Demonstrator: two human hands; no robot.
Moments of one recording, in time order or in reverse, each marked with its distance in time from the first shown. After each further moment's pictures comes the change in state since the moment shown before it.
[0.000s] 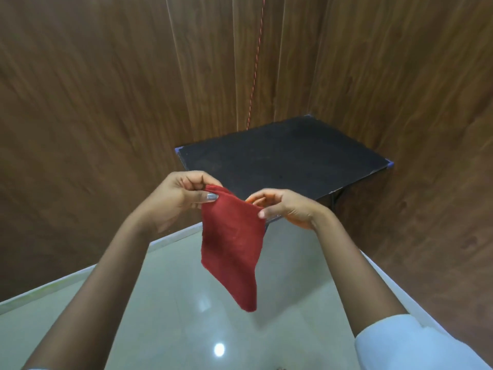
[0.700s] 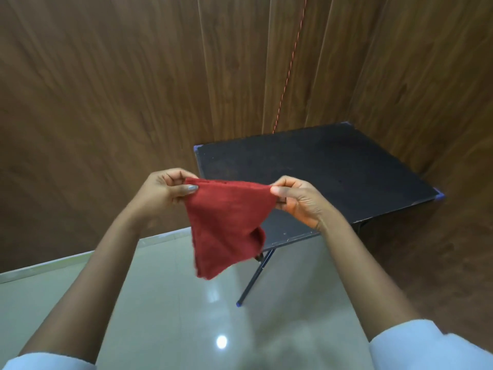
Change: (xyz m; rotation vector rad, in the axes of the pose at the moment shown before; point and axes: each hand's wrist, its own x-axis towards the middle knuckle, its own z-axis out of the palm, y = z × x) left_hand 0.083 -0.042 -0.035 0.013 0.418 -0.088; right_hand 0.094 0.013 -0.100 0.496 0.035 -0.161
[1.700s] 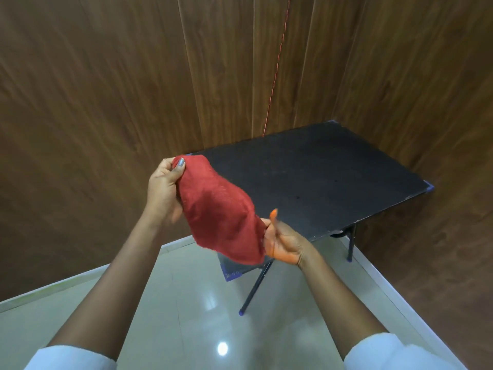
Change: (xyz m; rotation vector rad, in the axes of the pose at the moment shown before) left_hand 0.072 0.003 -0.001 -0.465 0.299 0.084; right_hand 0.041 0.085 0.022 0.289 -0.119 0.263
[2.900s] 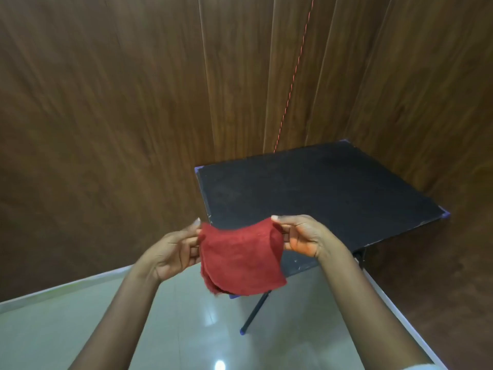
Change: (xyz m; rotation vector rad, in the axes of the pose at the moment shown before) left_hand -0.032 -0.029 -0.068 0.128 -0.269 -0.699; right_hand -0.007 -0.070 0.030 -0.169 0.310 0.120
